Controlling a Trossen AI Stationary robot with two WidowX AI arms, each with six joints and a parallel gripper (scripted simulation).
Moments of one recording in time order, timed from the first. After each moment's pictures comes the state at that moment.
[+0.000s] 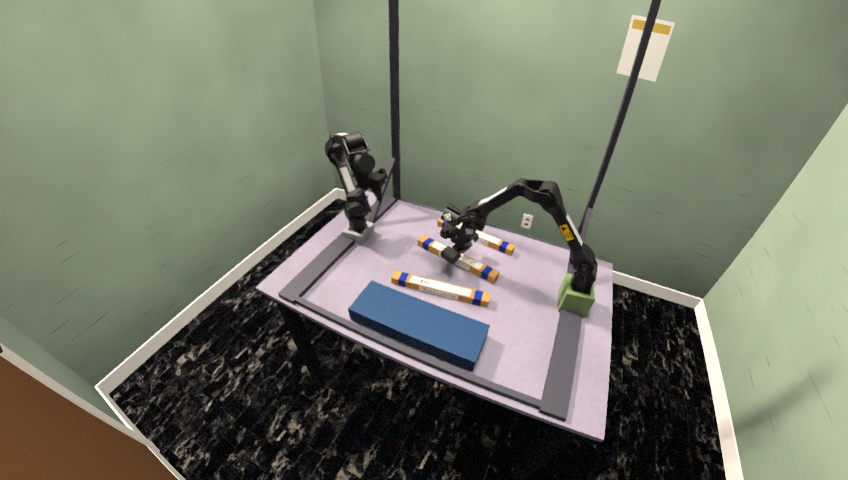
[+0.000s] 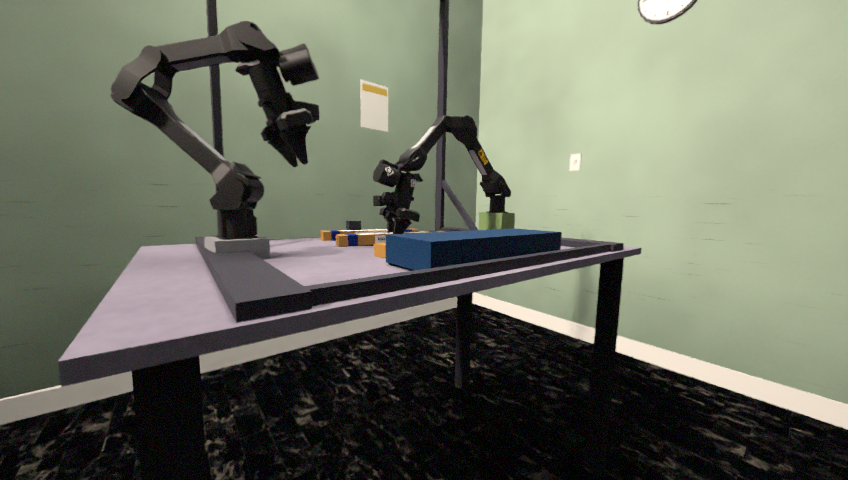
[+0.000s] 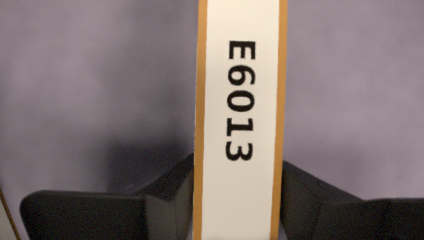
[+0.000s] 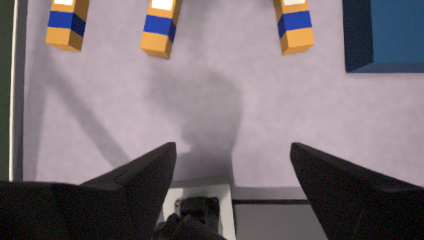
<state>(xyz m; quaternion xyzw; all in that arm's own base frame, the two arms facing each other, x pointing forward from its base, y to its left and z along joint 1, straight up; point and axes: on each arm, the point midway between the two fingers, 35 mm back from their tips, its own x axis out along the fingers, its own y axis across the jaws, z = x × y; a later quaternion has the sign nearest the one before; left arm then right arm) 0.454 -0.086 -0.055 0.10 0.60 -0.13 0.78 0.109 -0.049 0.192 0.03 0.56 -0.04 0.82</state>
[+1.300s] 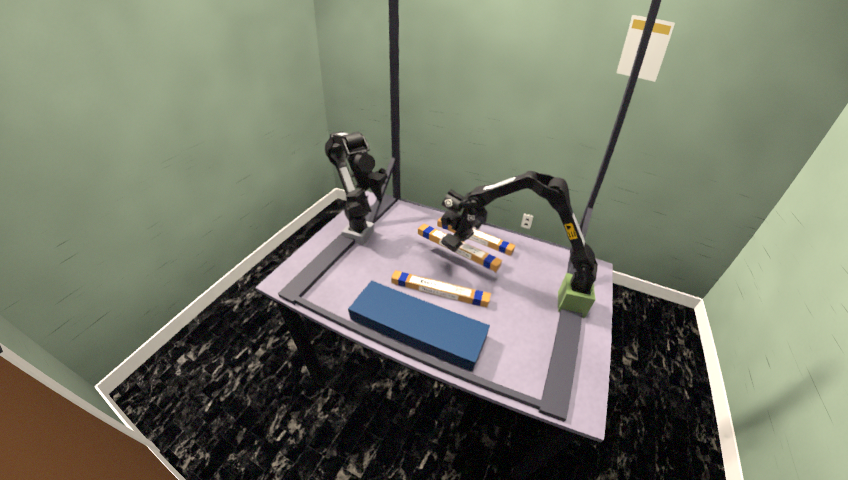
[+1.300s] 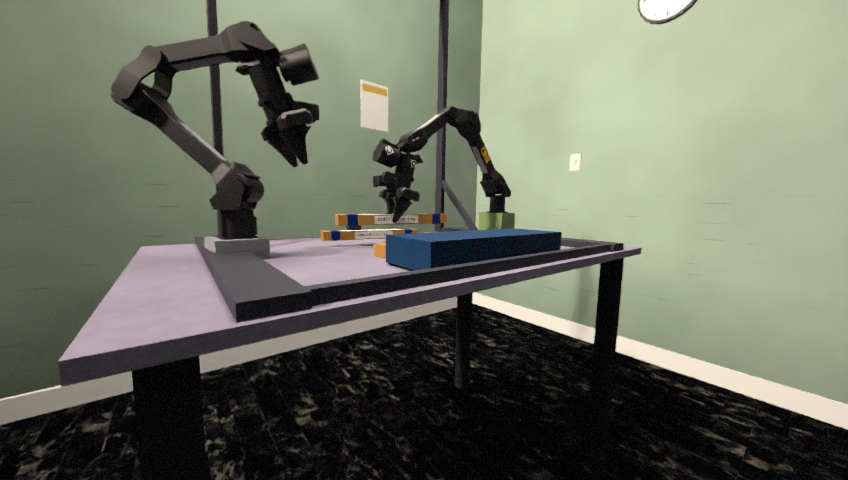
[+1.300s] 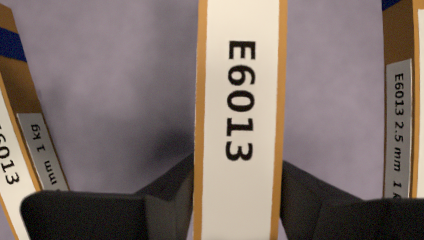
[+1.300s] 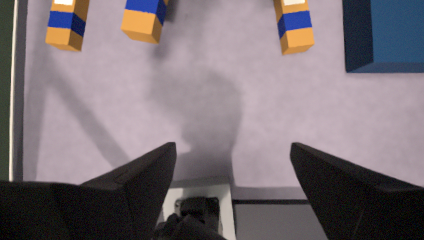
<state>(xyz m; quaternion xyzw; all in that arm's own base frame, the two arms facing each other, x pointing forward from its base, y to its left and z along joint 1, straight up) 0.454 -0.086 0.003 0.10 0.60 -0.13 0.78 0.109 -0.049 0.192 0.03 0.56 -0.04 0.82</state>
